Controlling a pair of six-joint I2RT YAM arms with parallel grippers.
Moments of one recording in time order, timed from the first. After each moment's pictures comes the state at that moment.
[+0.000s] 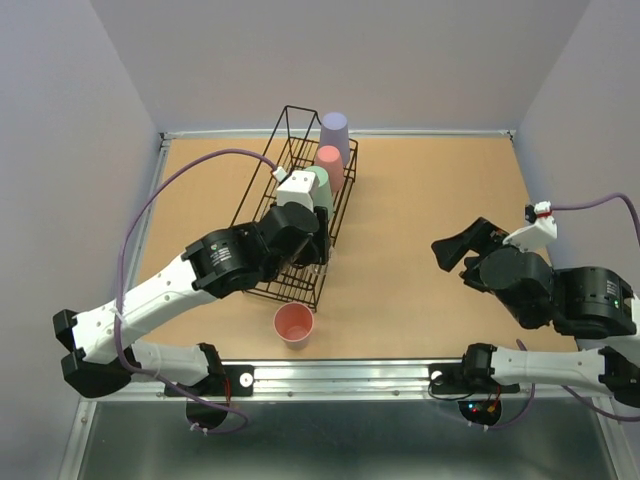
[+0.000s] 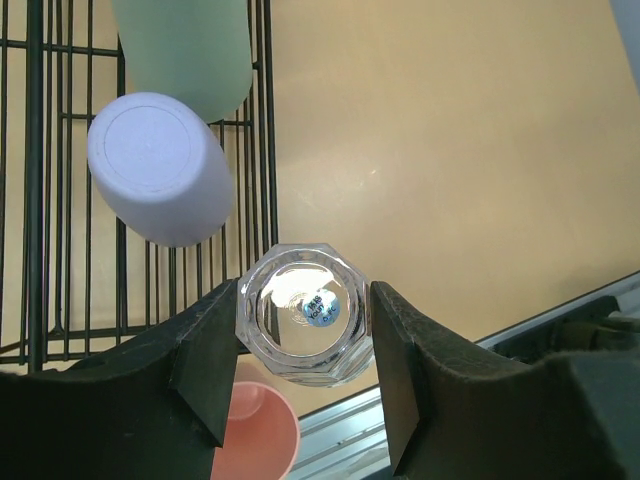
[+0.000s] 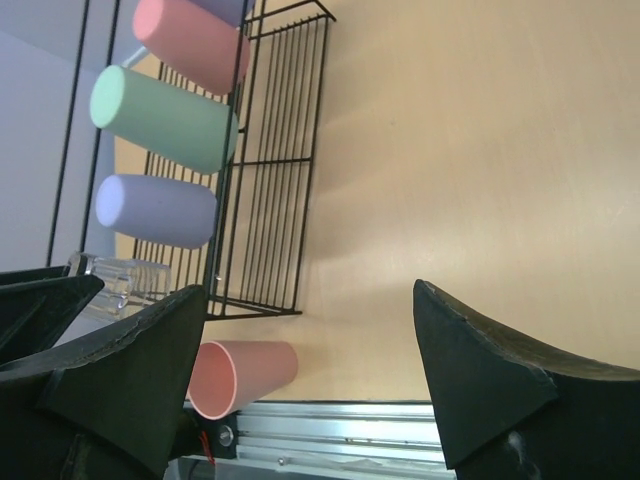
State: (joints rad) left arm -1.10 1.17 1.43 -0.89 -0.50 -0.66; right arm 1.24 0.82 1.42 -1.33 0.92 1.29
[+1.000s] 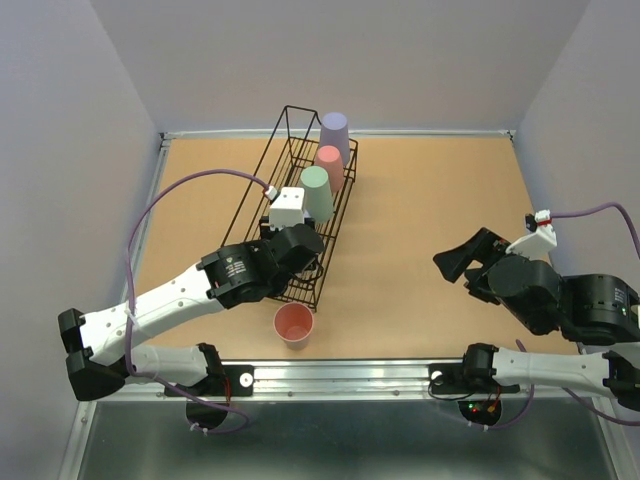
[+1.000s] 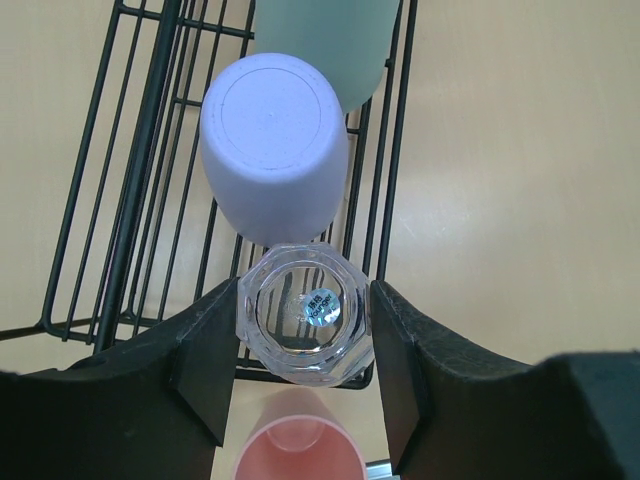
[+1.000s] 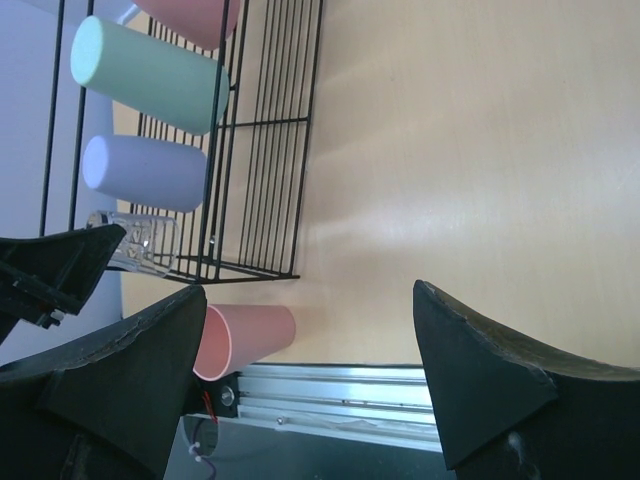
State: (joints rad) left arm -1.13 1.14 1.22 -0.85 -0.74 -0.73; right arm 1.24 0.75 1.35 -1.35 0.83 1.33
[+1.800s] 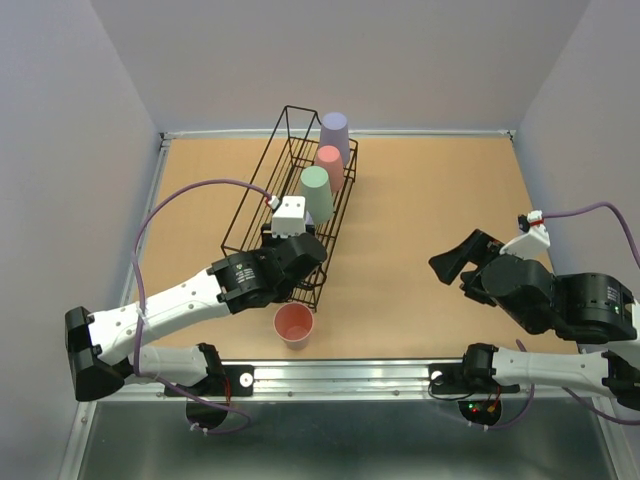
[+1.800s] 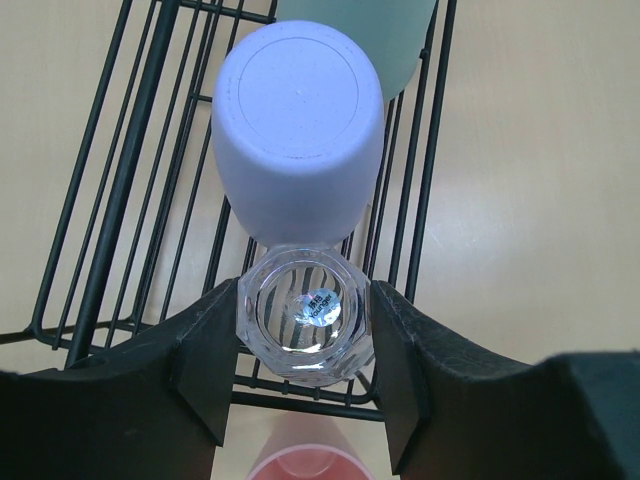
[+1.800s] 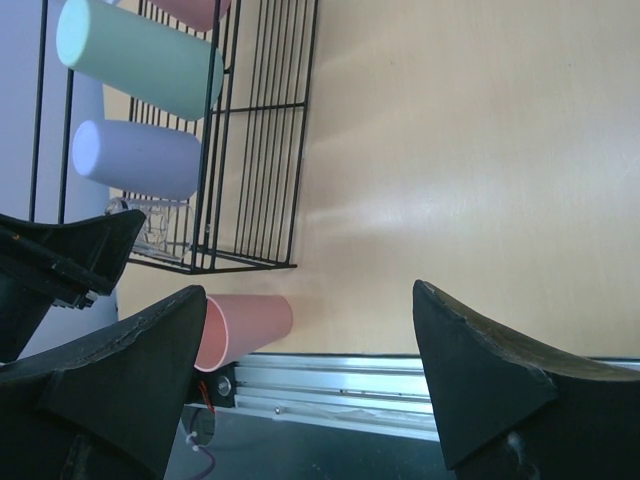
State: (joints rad) left arm -1.13 1.14 1.10 -0.76 -0.80 -0.74; right arm 1.24 0.76 1.34 -1.35 0.80 1.33
